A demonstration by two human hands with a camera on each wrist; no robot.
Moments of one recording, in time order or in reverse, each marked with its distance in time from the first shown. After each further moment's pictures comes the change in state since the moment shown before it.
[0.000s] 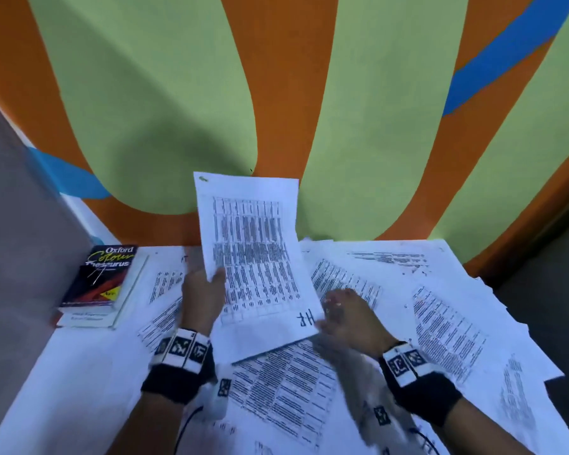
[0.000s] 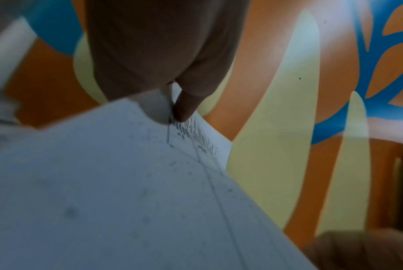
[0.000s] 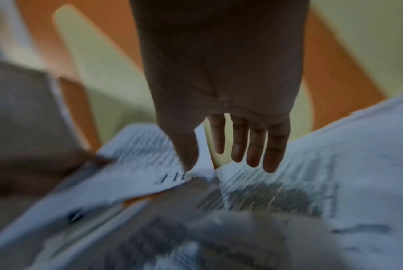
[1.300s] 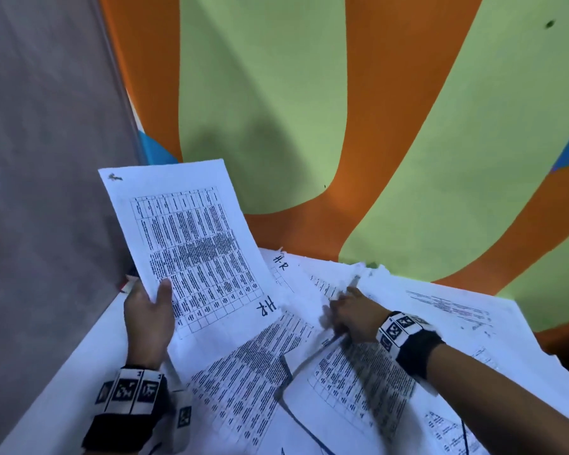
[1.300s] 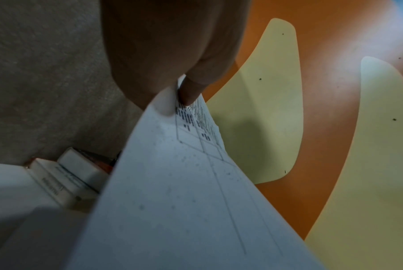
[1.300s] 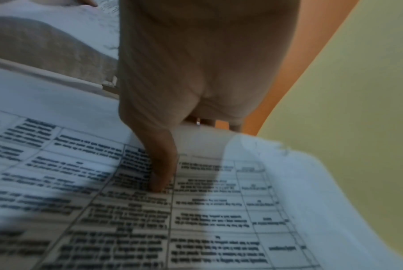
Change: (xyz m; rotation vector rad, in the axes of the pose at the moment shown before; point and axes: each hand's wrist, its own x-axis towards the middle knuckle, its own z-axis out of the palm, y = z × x) left_hand -0.016 -0.046 -0.126 -0.115 0.483 0.022; right_hand 0.082 -0.078 -0.004 -1.035 -0.500 -0.648
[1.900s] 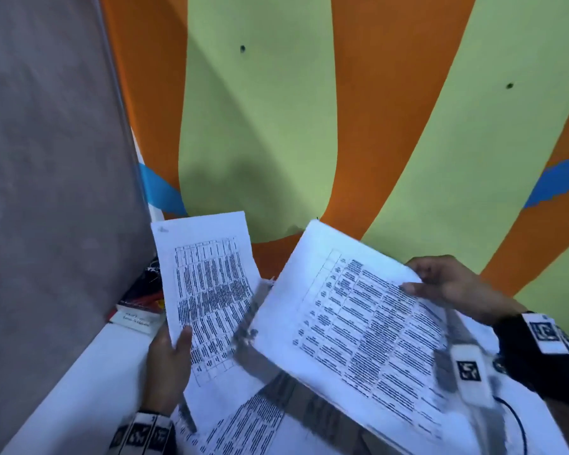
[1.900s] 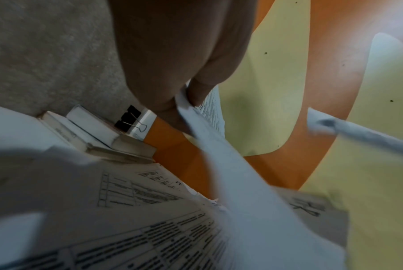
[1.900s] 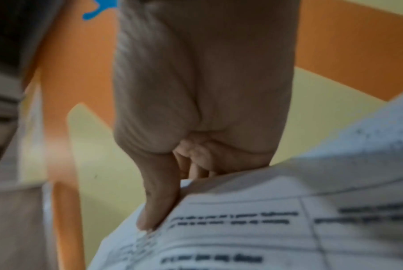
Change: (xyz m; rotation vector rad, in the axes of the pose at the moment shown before) left_hand -0.022 -0.021 0.024 -0.060 -0.198 -0.050; right_hand -0.124 0.085 -0.083 1.275 0.542 0.216
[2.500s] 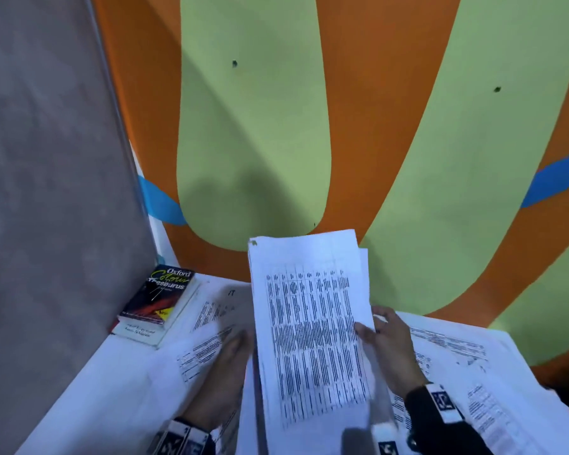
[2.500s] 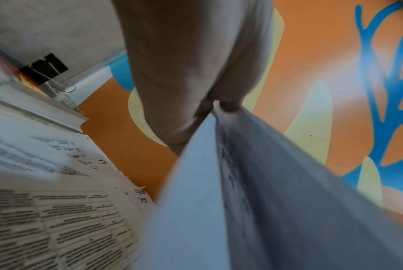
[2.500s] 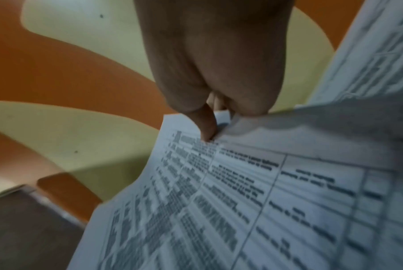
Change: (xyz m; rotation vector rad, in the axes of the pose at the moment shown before) left_hand -0.043 0.059 0.045 -0.277 -0.582 -0.226; right_hand 0.001 0.055 0.134 0.516 0.487 0.203
